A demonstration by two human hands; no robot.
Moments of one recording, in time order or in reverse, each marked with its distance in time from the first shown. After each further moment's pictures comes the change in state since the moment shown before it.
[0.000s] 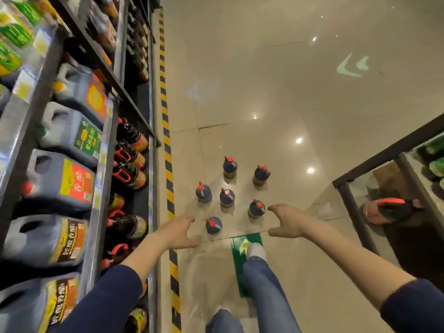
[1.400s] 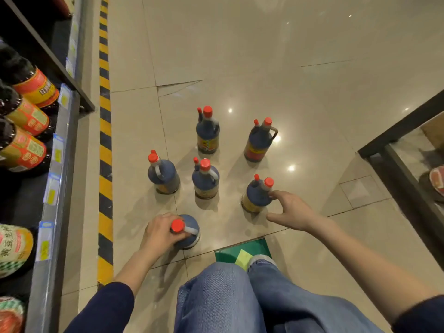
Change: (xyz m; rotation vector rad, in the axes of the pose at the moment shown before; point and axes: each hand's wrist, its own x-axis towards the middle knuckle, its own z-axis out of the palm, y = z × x) left_hand 0.424 -0.105 0.282 -0.304 0.604 0.146; right_hand 0.313 0.134 0.277 0.221 0.297 0.101
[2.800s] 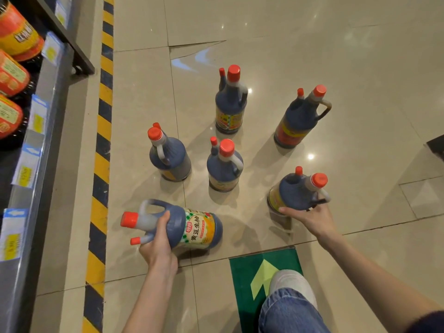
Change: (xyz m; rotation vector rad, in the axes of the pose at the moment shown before) left_hand 0.022 -0.009 0.071 -1.373 0.766 -1.062; right_hand 0.099 0.060 0.119 0.958 0.309 0.218
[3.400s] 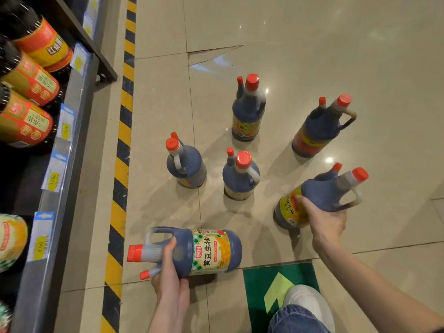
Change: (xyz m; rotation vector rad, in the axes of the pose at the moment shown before) left_hand -0.018 0.001 -0.027 -0.023 -0.011 -0.198; right_hand 0.005 -0.032 0.045 0.258 0.458 0.243
